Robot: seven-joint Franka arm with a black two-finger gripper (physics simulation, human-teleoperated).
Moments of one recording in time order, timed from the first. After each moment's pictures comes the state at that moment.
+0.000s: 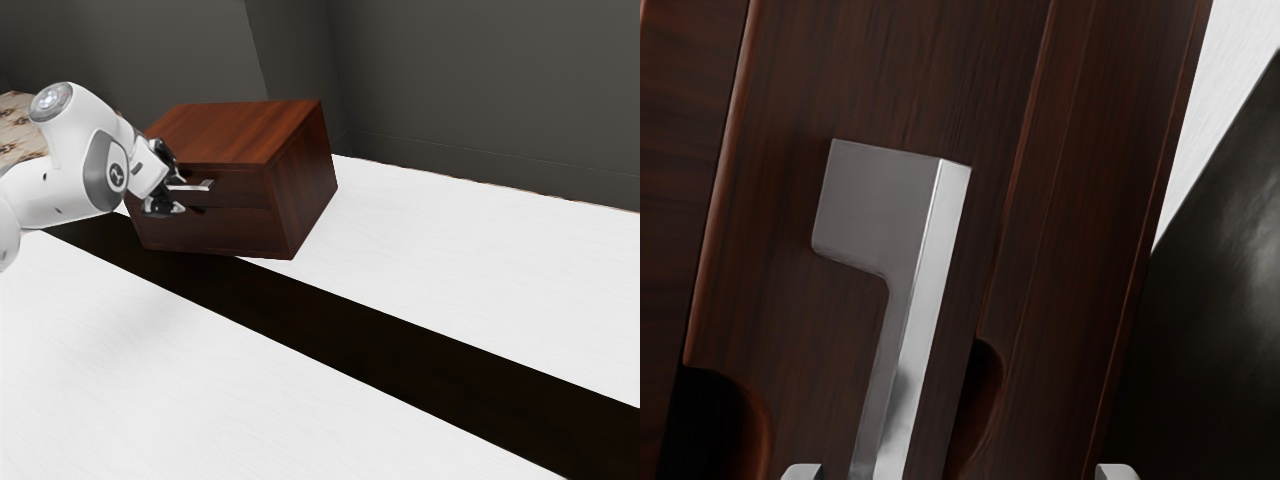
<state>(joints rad) 0.33 0.35 0.21 -1.52 -0.19 2.49 1.63</state>
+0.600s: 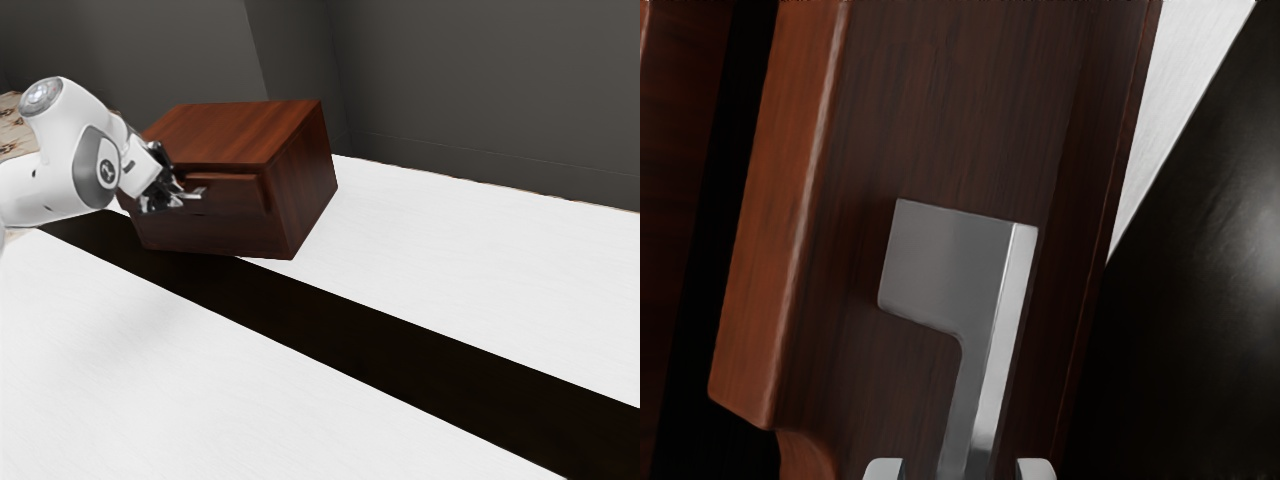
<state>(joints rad) 0.33 0.29 0.21 -1.57 -0.18 2.45 1.65</state>
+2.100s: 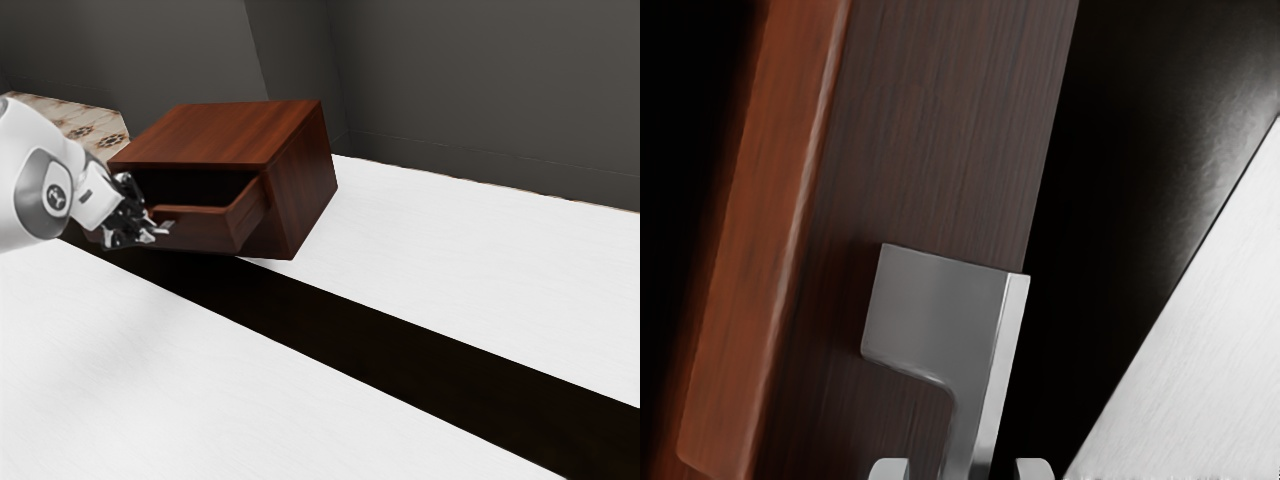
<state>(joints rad) 0.33 0.01 0.21 -1.91 -0.17 2.43 1.68</state>
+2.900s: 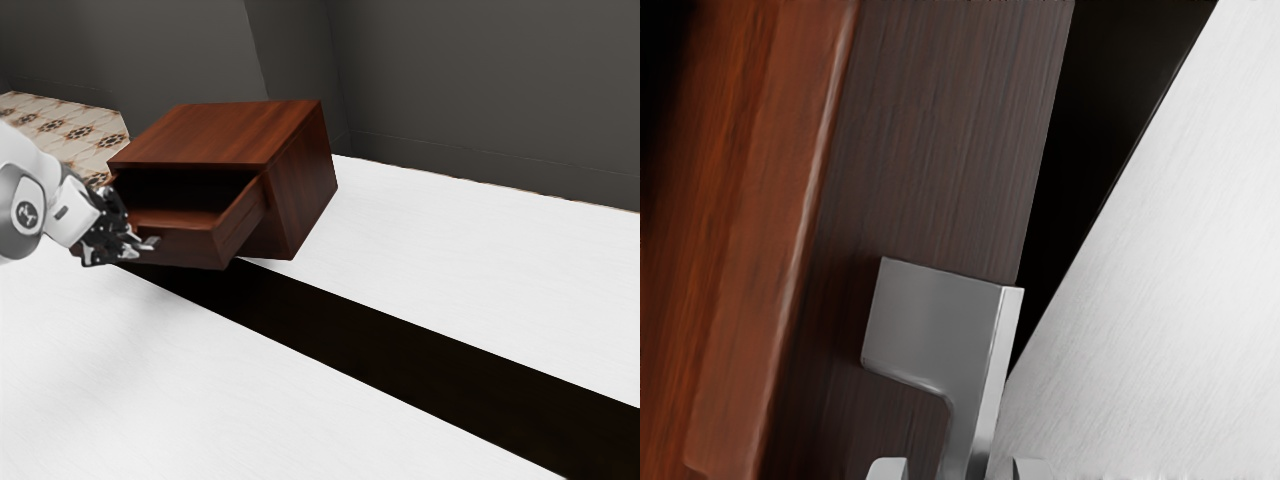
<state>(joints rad) 0.32 -0.14 0.22 -2.06 -0.15 2.43 1.68</state>
